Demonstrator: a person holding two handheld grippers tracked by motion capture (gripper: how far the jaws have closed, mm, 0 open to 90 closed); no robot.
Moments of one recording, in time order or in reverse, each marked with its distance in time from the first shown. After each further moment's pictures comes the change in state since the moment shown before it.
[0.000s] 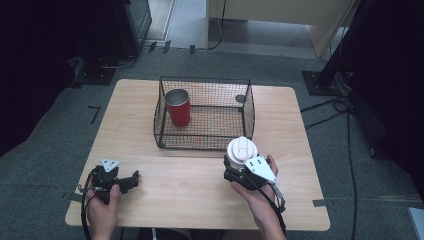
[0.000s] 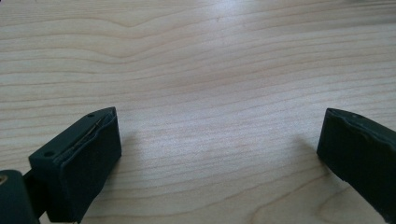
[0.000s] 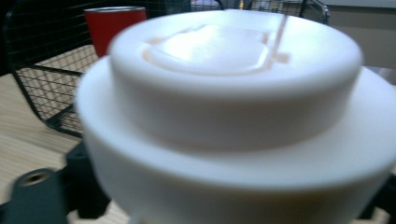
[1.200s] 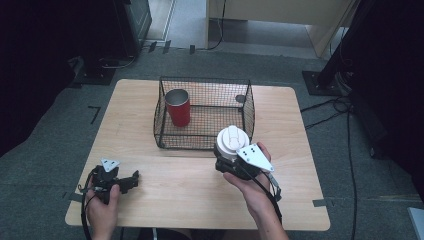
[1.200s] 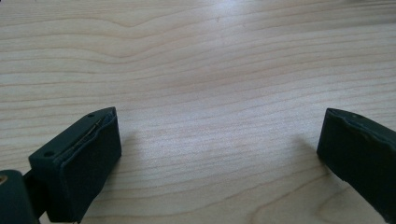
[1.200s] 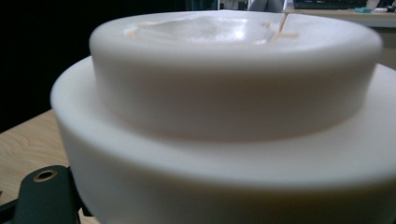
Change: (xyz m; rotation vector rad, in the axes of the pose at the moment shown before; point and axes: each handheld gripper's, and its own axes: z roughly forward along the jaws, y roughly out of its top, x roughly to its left) left arm 0.000 0.000 0.000 0.001 0.000 0.000; right arm 0.021 0.051 0.003 -0.068 0.120 0.007
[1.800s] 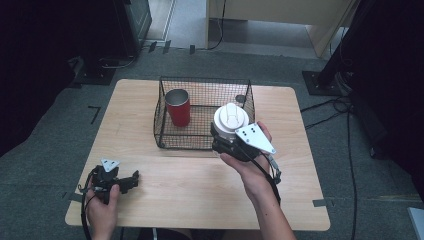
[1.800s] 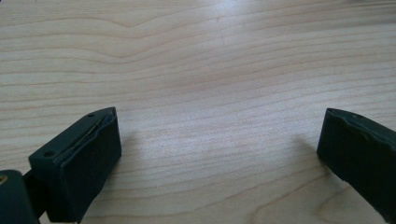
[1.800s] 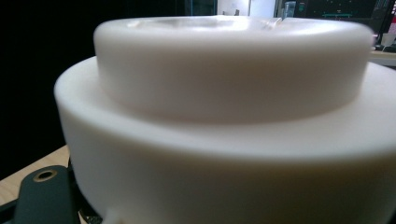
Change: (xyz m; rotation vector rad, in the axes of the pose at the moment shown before) left arm 0.000 0.000 0.000 0.002 -0.001 0.002; right arm 0.003 0.056 0.014 -0.101 -0.005 -0.017
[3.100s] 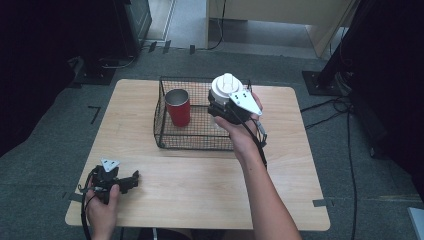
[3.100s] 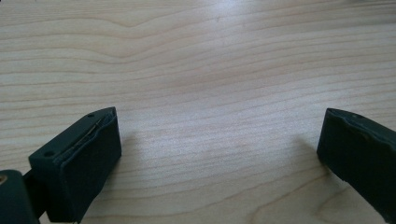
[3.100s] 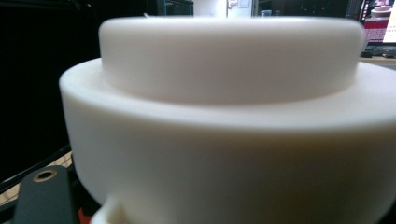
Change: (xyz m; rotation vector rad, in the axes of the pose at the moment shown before) left arm 0.000 0.000 0.000 -0.001 0.001 -0.002; right arm -0.028 0.008 0.098 -0.040 -0.088 0.036
